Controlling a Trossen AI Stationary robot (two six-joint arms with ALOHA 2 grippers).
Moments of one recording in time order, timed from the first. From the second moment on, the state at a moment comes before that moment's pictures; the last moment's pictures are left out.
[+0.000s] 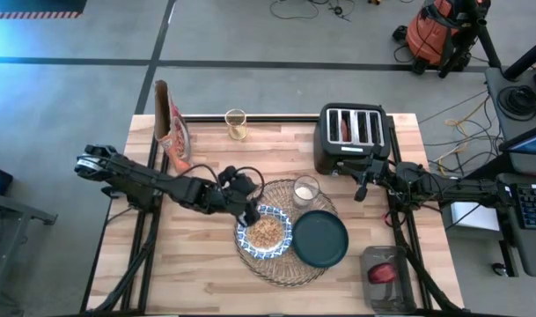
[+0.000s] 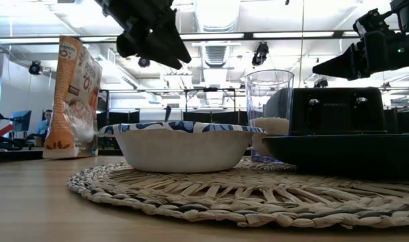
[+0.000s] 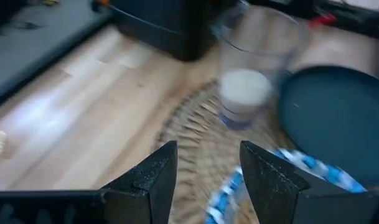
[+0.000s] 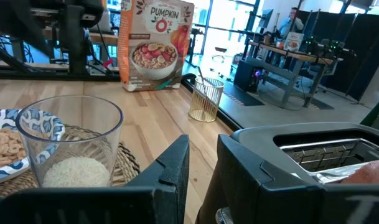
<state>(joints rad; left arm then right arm) -0.25 1.49 1.05 -0.32 -0.59 -0.53 -0.10 0.24 0.10 0.06 0.29 -0.15</state>
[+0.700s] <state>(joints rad) -0.40 1.49 1.05 -0.20 -0.53 -0.51 -0.10 0.24 0.10 0.06 0.29 -0.15</state>
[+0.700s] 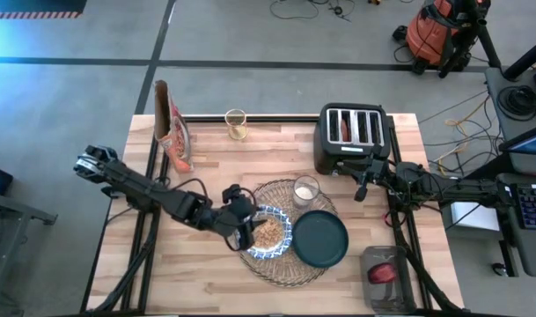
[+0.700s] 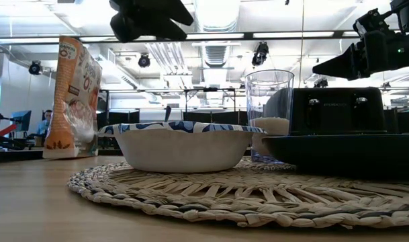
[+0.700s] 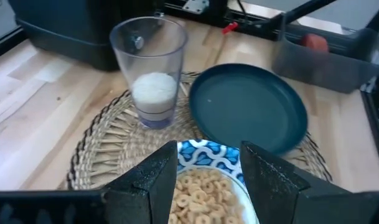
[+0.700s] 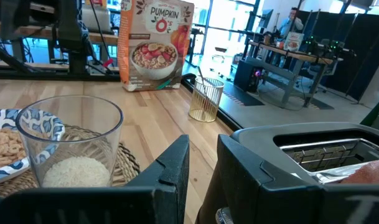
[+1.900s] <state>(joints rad) -0.29 1.49 1.05 -0.17 -0.59 -0.36 -0.12 0.37 0.30 -0.04 0.67 0.39</state>
